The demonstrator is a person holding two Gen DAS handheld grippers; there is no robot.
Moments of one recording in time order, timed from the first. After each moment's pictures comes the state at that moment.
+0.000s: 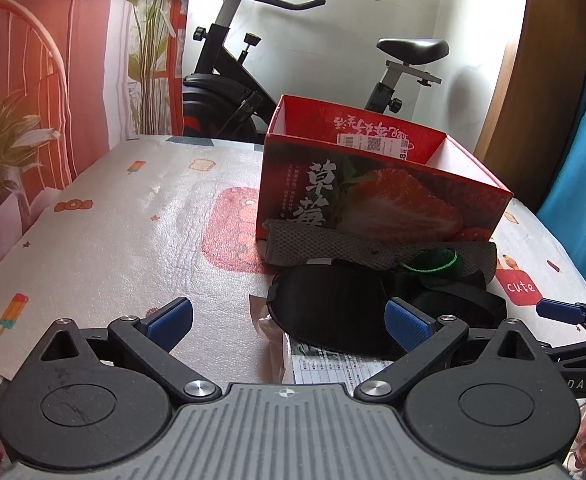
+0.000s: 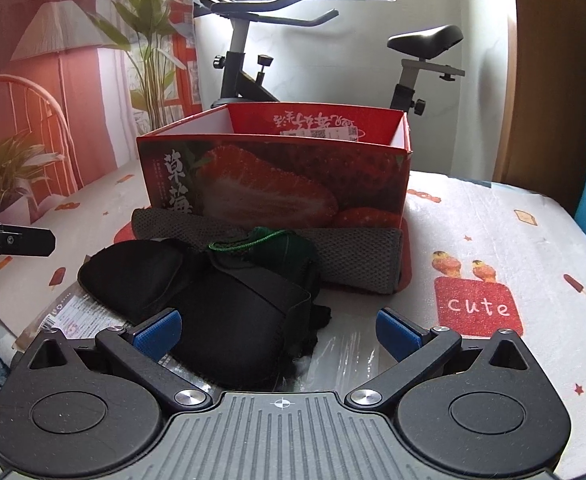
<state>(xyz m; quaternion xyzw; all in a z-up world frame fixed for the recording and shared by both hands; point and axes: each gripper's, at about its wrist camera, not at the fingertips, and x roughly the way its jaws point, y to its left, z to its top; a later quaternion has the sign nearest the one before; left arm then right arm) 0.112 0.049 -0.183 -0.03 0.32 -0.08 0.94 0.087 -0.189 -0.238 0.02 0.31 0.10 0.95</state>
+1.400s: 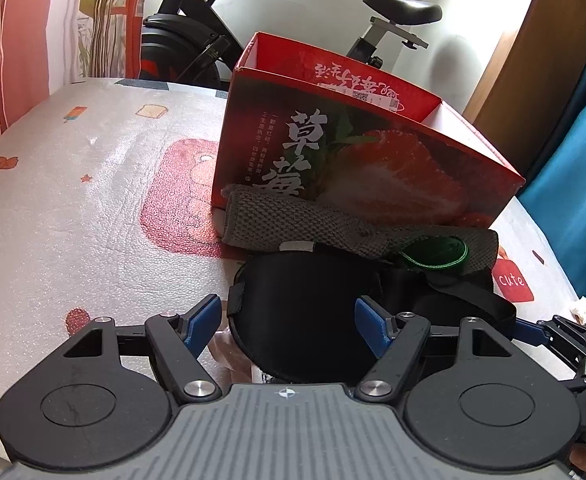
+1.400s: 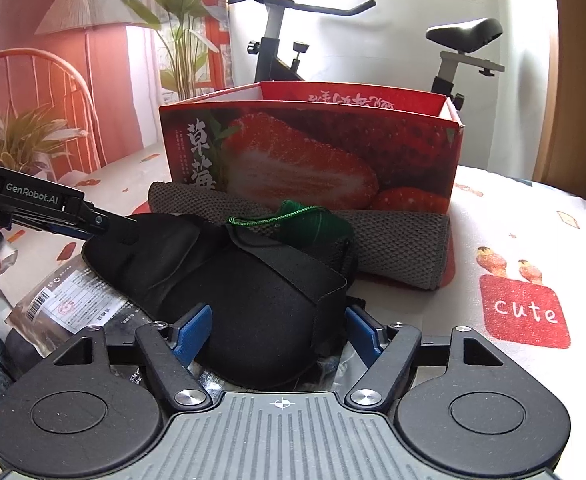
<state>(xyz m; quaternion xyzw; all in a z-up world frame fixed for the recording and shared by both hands) 0.185 0.045 -0.227 -0.07 0.39 -0.15 0.91 0.107 -0.181 -0.265 0.01 0.31 0.15 0.94</state>
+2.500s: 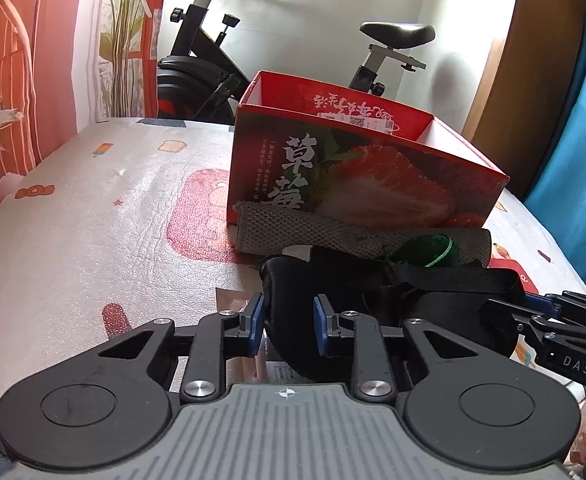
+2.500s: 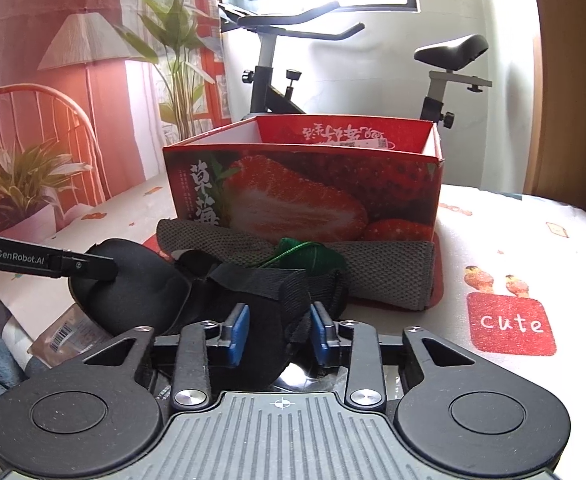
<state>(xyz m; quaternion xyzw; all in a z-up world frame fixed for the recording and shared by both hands) 0.137 0.039 -0.209 -0.04 0.34 -0.12 0.93 0.091 -0.187 -0.242 0.03 0.28 0.14 0.95</state>
